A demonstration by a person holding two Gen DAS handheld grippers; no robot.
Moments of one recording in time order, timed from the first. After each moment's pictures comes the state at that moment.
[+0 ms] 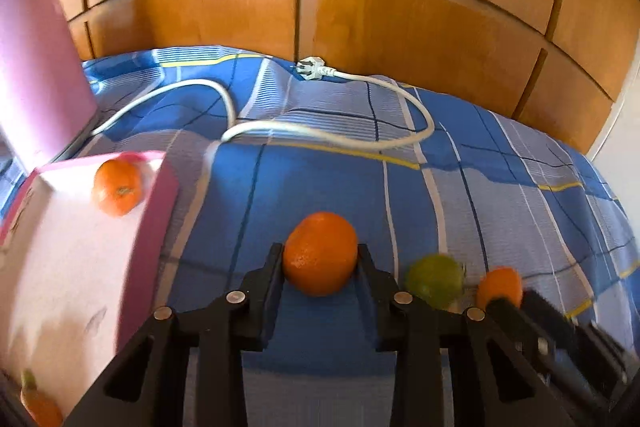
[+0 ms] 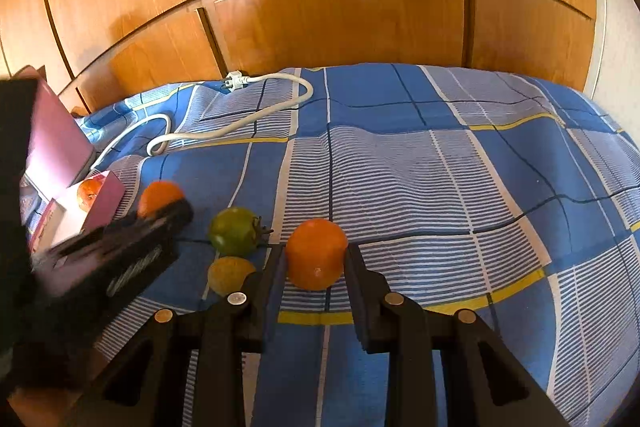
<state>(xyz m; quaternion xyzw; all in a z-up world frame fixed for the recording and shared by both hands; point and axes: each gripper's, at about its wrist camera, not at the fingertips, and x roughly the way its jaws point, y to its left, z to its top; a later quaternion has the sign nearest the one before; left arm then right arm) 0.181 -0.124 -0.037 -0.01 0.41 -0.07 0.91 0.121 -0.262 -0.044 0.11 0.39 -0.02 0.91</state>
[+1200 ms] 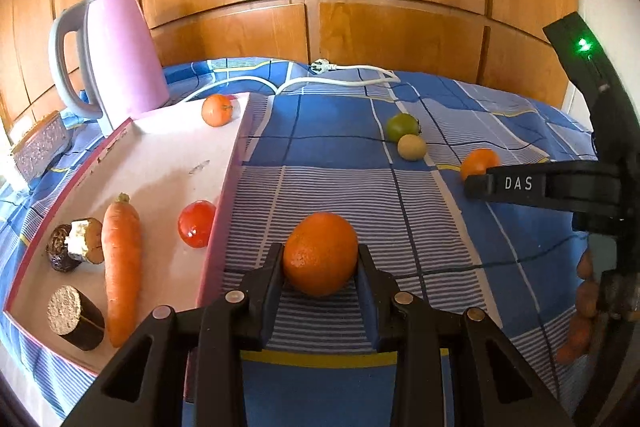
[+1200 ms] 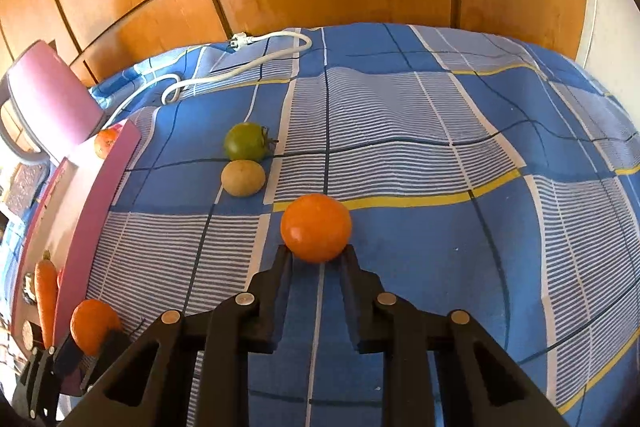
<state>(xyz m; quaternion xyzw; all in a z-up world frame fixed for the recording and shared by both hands) 0.011 -0.089 -0.046 0.05 0.34 -0.06 0.94 0.071 -0.255 -0.050 0.12 0.44 -0.02 0.89</state>
